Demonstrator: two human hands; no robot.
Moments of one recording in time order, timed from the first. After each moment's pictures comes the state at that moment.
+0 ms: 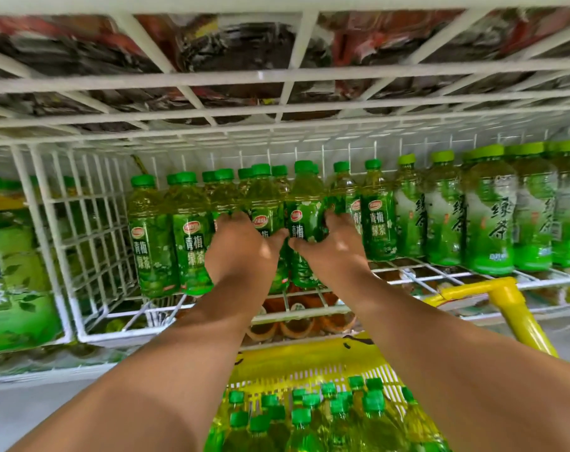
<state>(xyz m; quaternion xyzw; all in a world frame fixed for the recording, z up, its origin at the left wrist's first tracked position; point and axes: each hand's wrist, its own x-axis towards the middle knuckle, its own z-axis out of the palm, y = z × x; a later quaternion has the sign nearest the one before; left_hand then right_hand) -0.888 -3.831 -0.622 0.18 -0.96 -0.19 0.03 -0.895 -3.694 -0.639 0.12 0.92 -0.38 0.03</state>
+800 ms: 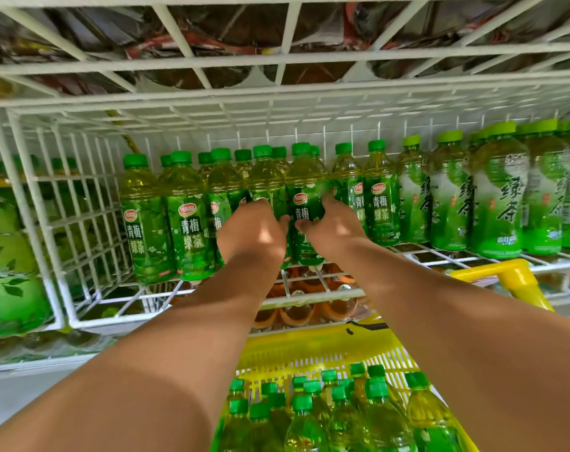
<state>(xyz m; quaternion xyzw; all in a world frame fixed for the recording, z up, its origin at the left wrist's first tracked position) -0.904 -3.819 -0.645 0.10 -0.99 -0.09 0.00 -0.915 -3.689 -0.646 0.12 0.93 -0.33 0.13</state>
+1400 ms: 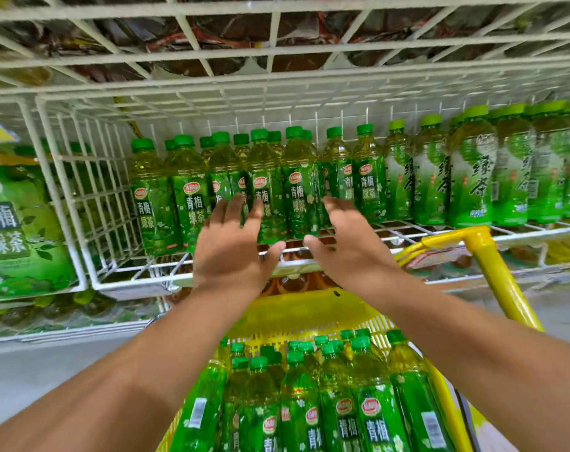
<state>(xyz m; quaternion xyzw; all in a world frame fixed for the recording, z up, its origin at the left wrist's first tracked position) -0.816 -3.857 -0.634 -0.05 -1.00 -0.02 0.04 -0.815 -3.659 -0.620 -0.01 0.96 -0.26 0.05</state>
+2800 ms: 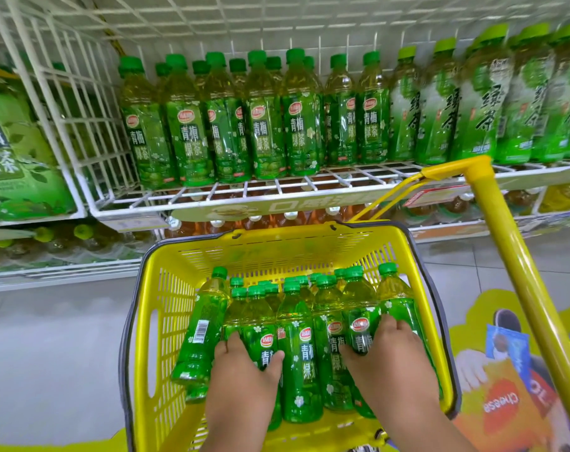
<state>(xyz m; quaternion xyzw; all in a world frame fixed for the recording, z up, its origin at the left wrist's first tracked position) -0.559 -3.837 -0.690 0.26 -0.90 -0.25 -0.24 -0.580 -3.649 -0.647 0.20 0.95 -0.11 0.22</state>
